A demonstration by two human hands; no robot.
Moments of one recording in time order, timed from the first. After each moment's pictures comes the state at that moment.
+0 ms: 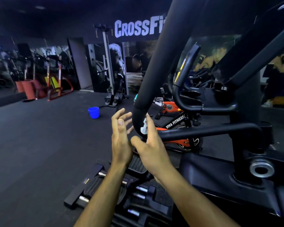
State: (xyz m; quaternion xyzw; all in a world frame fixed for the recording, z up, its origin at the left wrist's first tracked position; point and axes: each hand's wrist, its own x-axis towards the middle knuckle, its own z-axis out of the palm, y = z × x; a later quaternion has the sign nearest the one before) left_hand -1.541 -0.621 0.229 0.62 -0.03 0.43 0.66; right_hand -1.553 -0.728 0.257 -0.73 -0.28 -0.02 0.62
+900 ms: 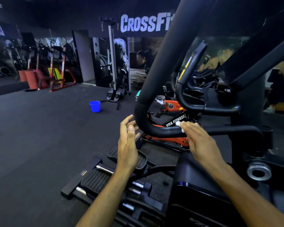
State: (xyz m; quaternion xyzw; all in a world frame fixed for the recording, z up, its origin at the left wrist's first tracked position) left_hand -1.552 -0.643 0.196 0.64 0.01 0.39 0.66; right_hand -1.441 -0.860 0.202 -0.84 -0.37 -0.32 0.23
